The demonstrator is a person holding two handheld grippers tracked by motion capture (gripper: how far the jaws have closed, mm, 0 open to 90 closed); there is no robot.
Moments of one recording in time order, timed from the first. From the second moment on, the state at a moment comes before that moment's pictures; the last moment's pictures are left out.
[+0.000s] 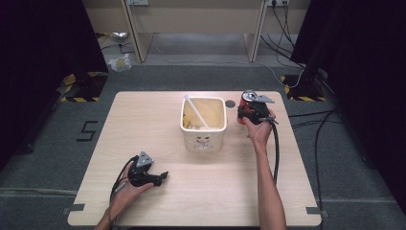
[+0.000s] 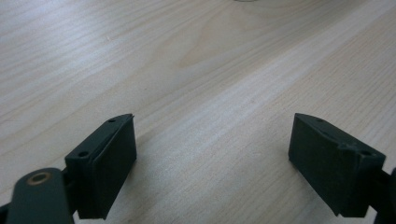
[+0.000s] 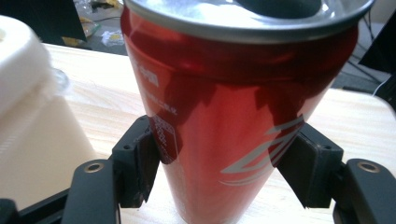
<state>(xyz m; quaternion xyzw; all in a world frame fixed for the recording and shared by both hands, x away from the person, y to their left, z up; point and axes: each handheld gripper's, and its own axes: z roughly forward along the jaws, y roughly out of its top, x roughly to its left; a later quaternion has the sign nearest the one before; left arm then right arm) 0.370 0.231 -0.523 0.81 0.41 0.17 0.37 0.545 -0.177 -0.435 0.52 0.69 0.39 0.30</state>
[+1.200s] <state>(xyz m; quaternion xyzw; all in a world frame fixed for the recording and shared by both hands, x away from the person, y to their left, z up) 0.370 0.231 -0.523 0.81 0.41 0.17 0.37 0.510 -0.160 -0.350 0.48 0.70 0.41 0.33</state>
